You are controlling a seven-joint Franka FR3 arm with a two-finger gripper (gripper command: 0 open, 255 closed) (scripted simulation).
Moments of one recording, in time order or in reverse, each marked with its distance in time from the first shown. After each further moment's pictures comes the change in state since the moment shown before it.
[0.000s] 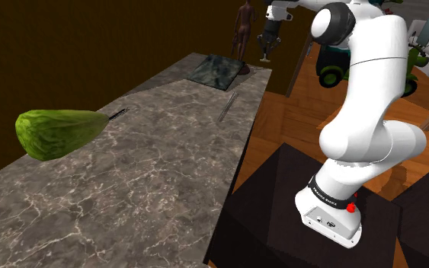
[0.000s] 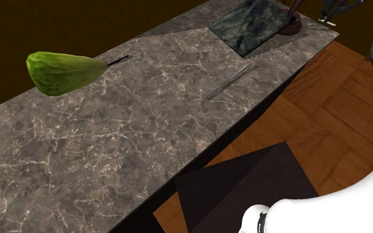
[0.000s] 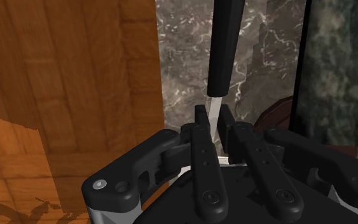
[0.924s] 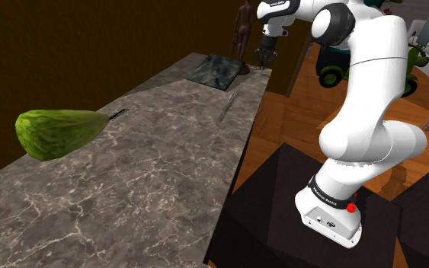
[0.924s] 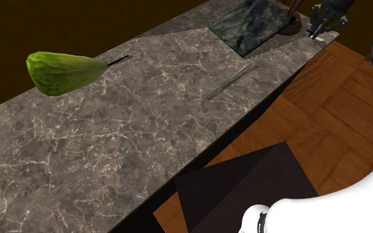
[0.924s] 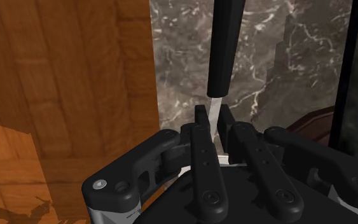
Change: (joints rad) arm -0.010 0.005 -0.002 -0.174 0.000 0.178 -0.009
